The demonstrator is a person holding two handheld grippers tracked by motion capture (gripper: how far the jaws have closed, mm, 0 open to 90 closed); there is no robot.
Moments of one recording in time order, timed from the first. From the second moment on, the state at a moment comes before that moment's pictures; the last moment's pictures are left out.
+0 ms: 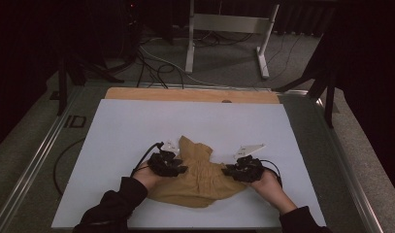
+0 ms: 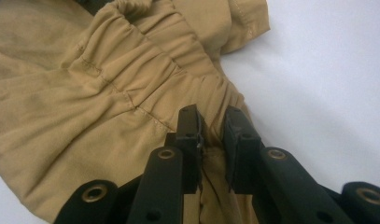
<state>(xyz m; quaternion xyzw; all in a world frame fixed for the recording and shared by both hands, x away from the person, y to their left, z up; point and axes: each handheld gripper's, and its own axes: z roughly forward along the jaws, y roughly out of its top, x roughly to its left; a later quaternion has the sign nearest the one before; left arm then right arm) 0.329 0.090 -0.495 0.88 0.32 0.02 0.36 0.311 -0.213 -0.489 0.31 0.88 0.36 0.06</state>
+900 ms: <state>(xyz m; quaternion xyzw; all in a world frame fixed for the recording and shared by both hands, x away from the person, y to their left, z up) 0.330 0.112 -0.417 0.83 0.32 0.16 0.43 0.336 -0.224 -0.430 0.31 0.83 0.45 0.13</state>
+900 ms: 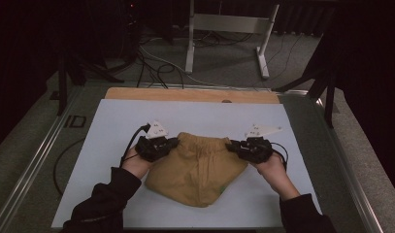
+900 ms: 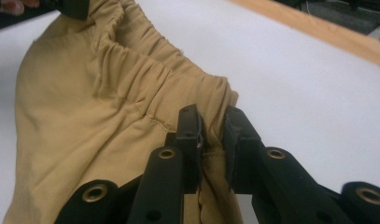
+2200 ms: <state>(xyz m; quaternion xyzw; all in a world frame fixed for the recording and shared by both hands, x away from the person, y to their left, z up) 0.454 0.113 -0.422 0.81 0.39 0.17 0.41 0.462 -0.188 -0.426 0.40 0.78 0.45 0.16</state>
